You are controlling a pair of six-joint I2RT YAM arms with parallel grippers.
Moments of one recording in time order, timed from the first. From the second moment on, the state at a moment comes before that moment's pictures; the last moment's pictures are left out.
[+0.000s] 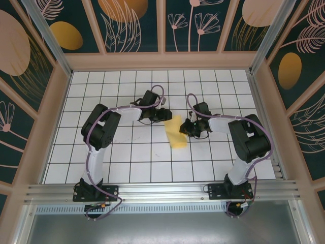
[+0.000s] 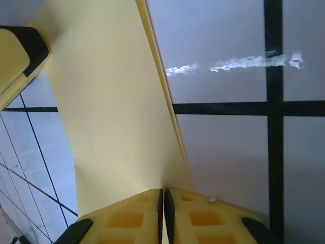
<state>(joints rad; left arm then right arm) -0.55 2.13 1.32 -0.10 0.50 -0.62 0.40 1.75 0.82 -0.18 -0.50 0.68</state>
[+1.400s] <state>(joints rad) -0.61 2.03 1.13 0.04 0.53 -0.66 0.41 1.74 0.82 -0.18 -0.50 0.68</state>
